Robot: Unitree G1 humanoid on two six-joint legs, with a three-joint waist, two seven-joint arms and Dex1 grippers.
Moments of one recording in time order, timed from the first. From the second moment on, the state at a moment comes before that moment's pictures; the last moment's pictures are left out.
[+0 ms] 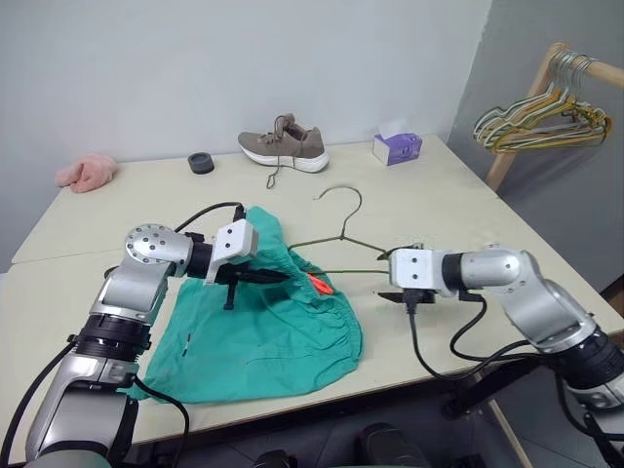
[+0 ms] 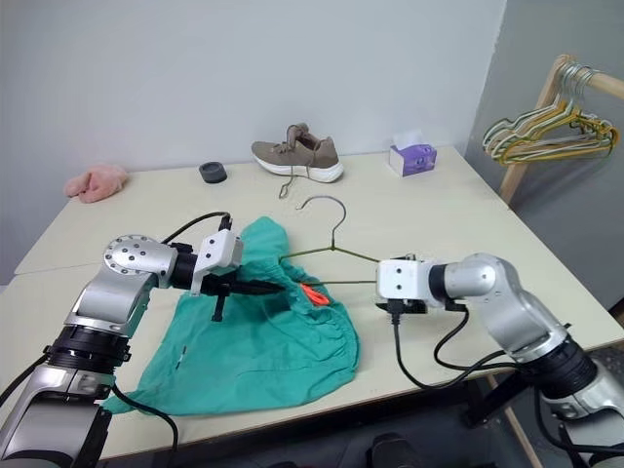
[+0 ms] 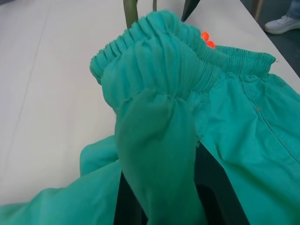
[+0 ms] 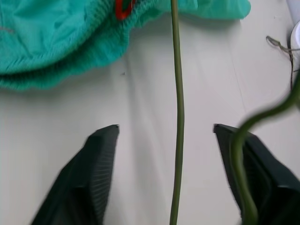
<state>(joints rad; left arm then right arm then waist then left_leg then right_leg) -0.57 0.73 -0.13 0.25 -0.20 0.11 -1.42 -0.52 -0.81 0.38 -0.26 -0.07 0.33 1.02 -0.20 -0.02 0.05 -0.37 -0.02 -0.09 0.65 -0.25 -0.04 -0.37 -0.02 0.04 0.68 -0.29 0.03</state>
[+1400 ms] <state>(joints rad) -0.64 0.65 -0.01 0.23 -0.33 0.30 -1.23 -0.29 -0.21 0.18 -0.25 0.34 1.06 0.42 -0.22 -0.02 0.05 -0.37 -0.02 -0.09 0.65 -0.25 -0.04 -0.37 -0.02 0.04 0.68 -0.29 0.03</state>
